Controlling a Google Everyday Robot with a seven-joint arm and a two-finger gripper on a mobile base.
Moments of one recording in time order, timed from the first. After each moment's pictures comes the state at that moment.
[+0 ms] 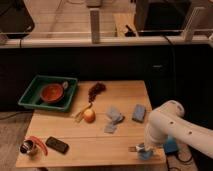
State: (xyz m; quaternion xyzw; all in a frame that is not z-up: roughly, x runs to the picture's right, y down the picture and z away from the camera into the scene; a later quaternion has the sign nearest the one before) arm 0.205 0.271 0.689 -0.37 -0.04 -0.02 0.93
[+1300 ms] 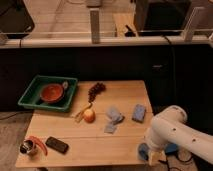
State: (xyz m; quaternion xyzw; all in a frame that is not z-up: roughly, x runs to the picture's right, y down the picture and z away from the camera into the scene) arm 0.204 0.280 0.675 -0.35 -0.05 -0.04 0.93
